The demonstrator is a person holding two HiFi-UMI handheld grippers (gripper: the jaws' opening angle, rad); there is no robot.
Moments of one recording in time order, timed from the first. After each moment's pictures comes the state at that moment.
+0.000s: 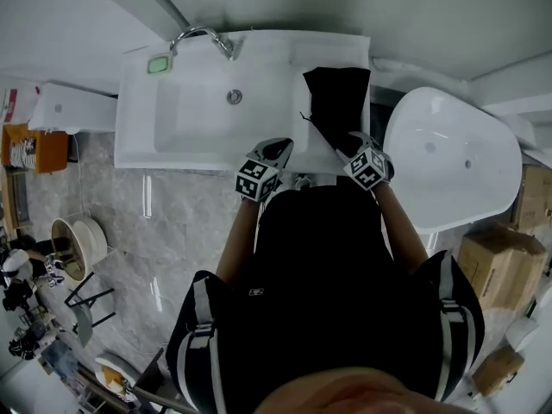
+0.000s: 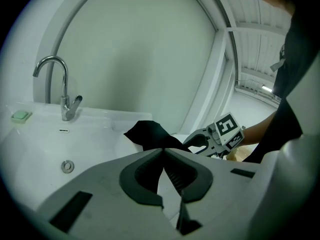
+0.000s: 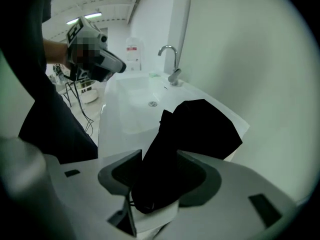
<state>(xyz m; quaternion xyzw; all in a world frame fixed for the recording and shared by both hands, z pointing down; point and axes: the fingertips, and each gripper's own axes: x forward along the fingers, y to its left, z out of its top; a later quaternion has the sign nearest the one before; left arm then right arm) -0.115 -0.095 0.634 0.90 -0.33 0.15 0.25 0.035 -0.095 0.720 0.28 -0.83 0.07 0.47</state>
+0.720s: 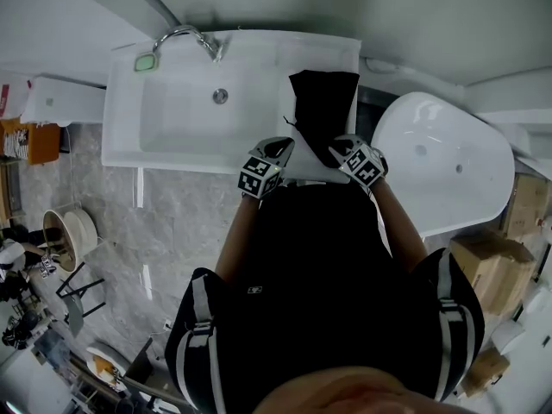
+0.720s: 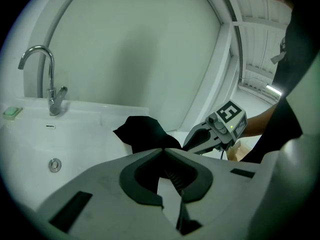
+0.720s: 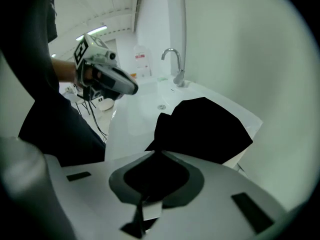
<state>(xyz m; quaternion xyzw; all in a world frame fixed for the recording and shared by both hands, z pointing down) -0.060 -0.115 0.654 0.89 -0.33 0.18 0.27 0.048 -0.106 0.714 0.19 -0.87 0.12 0.44</state>
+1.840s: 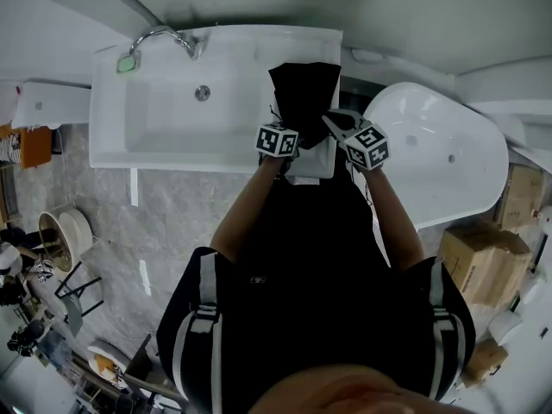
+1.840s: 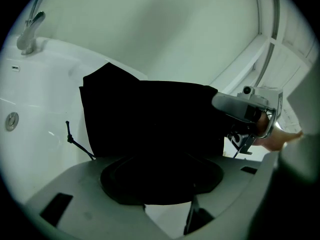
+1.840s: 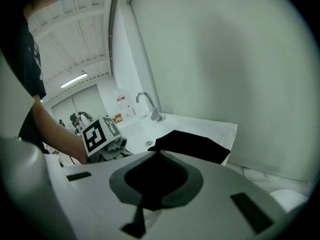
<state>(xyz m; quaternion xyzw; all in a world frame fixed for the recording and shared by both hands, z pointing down) 0.050 -0.147 0.730 0.83 -0.26 0.20 0.45 0.073 -0.175 0.628 0.29 -0.90 0.21 0.23</state>
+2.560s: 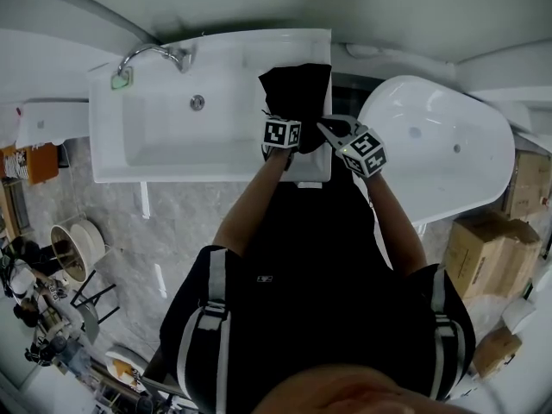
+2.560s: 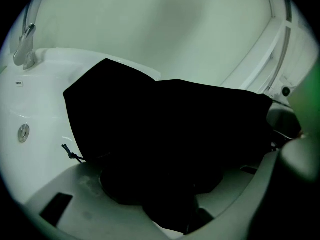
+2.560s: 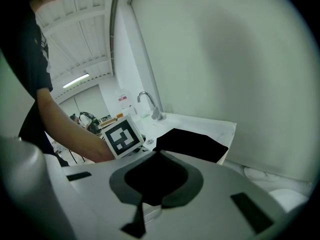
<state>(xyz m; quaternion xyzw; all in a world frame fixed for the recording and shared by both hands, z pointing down) 0.058 -0.190 0.757 0.79 -0.34 0.26 0.44 0.083 -0.167 0.627 0.28 -0.91 0.21 0.24</state>
